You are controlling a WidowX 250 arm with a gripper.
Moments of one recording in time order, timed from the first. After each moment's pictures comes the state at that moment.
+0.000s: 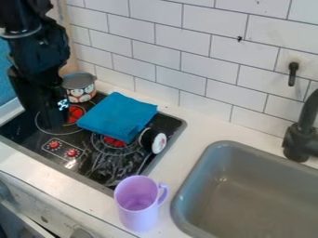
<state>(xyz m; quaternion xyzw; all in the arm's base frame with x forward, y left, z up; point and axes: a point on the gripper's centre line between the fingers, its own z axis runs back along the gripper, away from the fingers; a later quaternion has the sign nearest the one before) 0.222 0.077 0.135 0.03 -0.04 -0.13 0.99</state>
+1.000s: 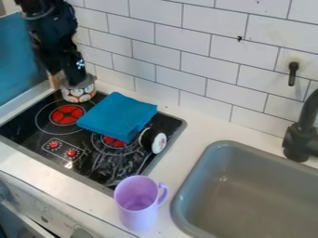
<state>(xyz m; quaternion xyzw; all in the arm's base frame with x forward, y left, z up) 0.325 0.141 0.122 0.01 -0.14 -0.09 0.99</state>
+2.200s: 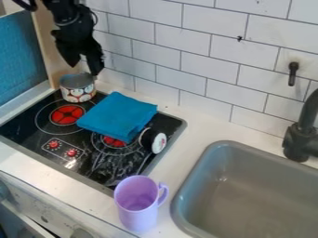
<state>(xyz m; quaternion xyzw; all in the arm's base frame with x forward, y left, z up) 0.405 0.172 0.099 0.05 -0.19 -0.01 0.98</state>
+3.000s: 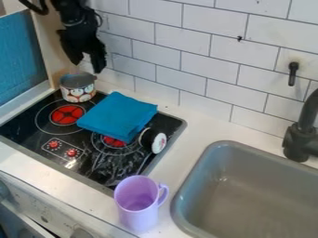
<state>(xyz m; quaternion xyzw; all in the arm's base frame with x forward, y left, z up) 0.428 0.188 0.085 0.07 -0.18 0.00 0.98</state>
